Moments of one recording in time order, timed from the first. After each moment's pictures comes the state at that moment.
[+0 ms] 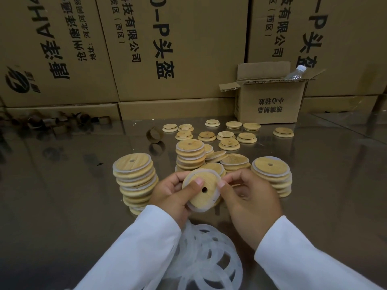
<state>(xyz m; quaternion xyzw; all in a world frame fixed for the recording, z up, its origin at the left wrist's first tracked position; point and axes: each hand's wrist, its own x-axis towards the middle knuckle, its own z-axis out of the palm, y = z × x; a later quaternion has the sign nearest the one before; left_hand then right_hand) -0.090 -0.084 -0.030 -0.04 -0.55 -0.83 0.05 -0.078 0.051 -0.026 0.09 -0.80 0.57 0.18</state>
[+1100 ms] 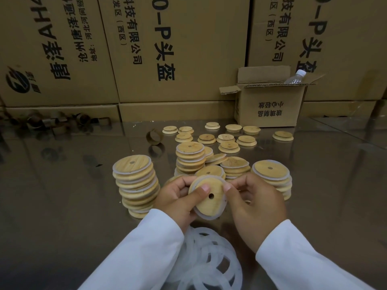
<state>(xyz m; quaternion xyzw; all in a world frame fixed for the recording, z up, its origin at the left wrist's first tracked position) -0.090 -0.082 -0.035 -0.04 -0.58 -0.81 0.03 -0.079 0.056 -0.028 0.07 -0.82 0.53 0.22</state>
